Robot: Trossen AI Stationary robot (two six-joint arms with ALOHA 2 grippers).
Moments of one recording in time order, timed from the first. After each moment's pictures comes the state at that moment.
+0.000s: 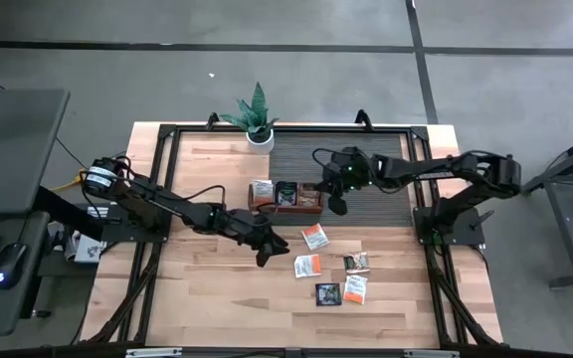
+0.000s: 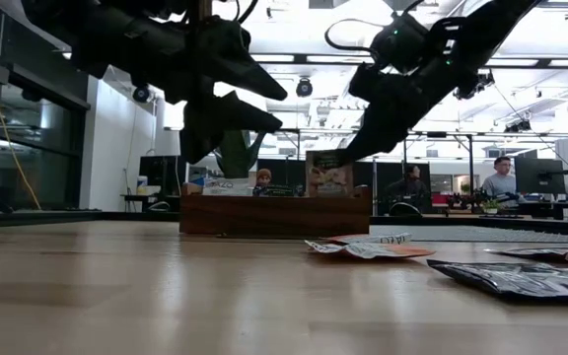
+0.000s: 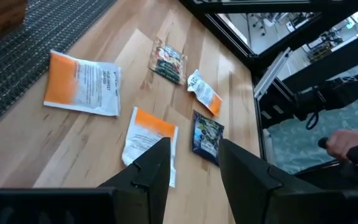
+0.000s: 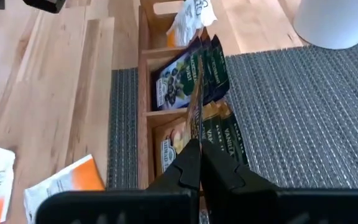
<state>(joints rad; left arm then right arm) -0.22 1.58 0.72 0.49 0.01 -0.79 -0.31 1.45 0.74 0.04 -0.19 -0.07</state>
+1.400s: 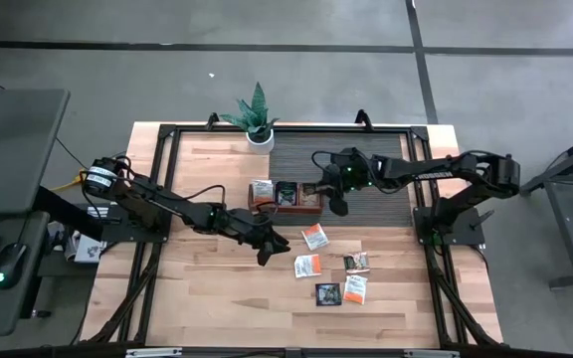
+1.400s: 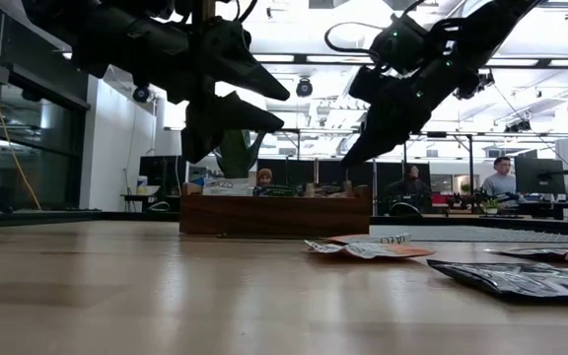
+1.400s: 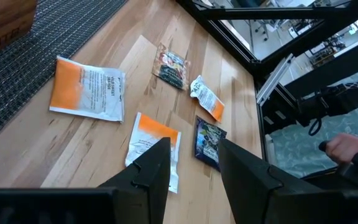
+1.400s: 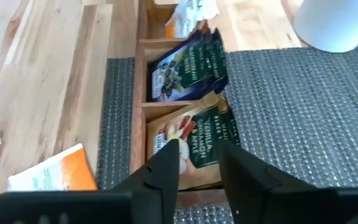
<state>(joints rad) -0.22 1.58 0.72 0.49 -0.01 -0.79 -0.31 1.46 0.74 0.02 -0.17 -0.13</state>
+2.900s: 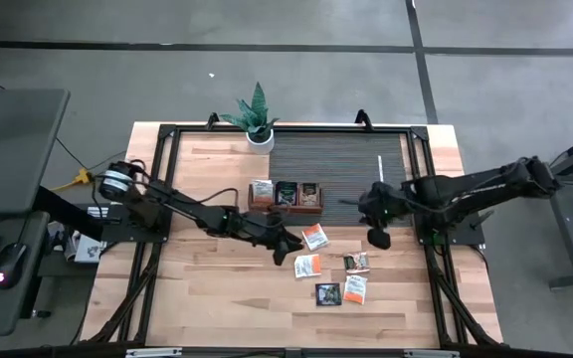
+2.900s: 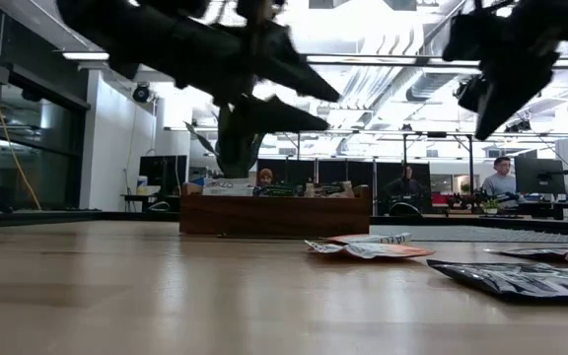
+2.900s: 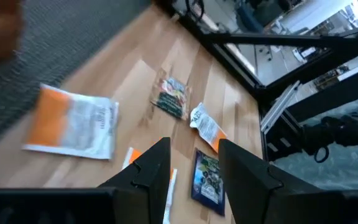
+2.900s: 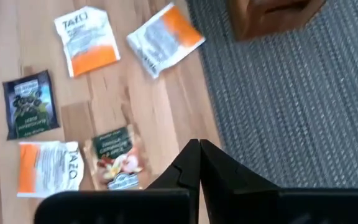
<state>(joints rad) -0.22 1.73 0.86 0.52 -0.08 -0.83 0.11 1.05 0.74 -0.73 0.04 0.37</state>
